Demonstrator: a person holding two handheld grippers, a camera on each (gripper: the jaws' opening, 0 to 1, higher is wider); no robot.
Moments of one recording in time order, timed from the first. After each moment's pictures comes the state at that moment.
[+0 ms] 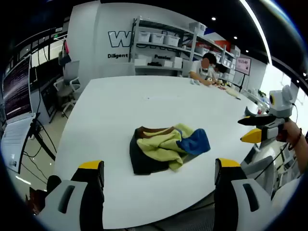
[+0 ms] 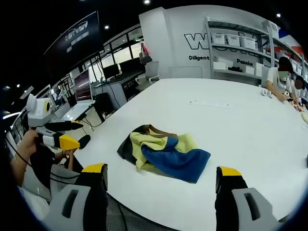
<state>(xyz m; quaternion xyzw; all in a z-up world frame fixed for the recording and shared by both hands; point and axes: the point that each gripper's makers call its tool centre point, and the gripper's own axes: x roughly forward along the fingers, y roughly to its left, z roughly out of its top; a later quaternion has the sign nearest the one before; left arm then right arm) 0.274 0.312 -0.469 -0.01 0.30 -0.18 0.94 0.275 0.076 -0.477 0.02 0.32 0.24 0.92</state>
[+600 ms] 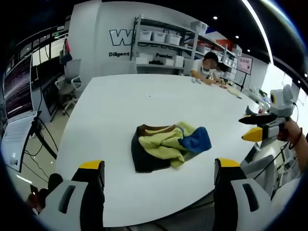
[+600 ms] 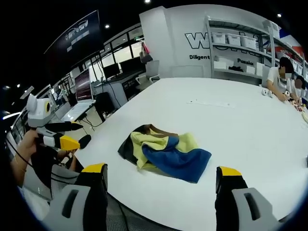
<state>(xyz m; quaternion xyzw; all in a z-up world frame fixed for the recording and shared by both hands) 0.271 0.315 -0.471 -0.01 0.31 -0.18 0.93 0.274 0.077 -0.476 0.02 0.32 0.24 0.92</state>
